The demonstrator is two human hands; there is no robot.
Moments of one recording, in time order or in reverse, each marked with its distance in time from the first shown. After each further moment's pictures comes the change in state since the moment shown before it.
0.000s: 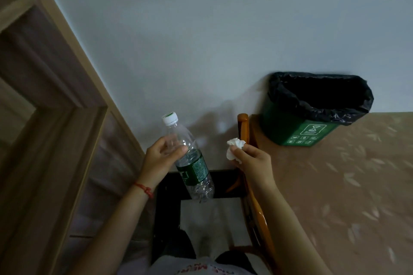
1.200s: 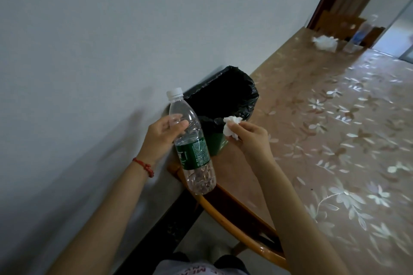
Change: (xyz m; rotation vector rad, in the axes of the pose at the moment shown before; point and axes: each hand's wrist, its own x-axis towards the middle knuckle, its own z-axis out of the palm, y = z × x) left_hand 0.187 0.076 0.199 0.133 -0.877 0.129; right_hand 0.081 -0.063 -0.081 0.219 0.761 -0.141
